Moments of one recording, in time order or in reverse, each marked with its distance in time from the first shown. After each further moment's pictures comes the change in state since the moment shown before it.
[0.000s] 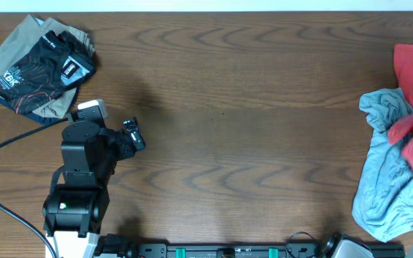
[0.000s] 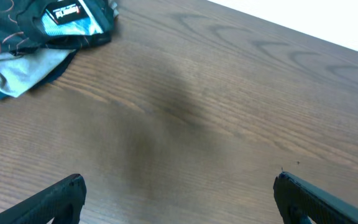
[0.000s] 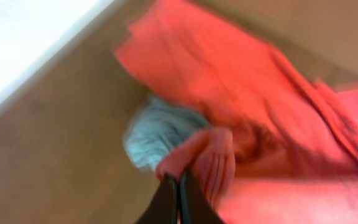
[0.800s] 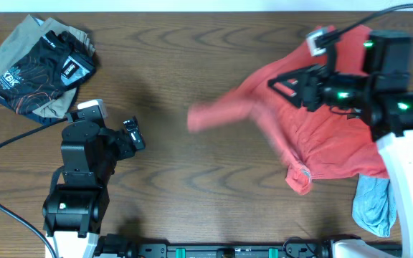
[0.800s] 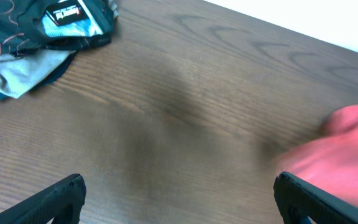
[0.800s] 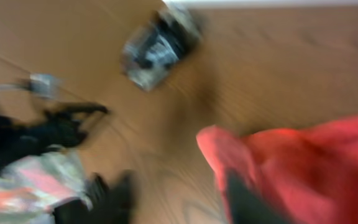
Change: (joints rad) left arm 0.000 0.000 0.002 0.001 0.000 0.000; right arm 0.549 0.103 0.102 -0.087 -1.050 -0.294
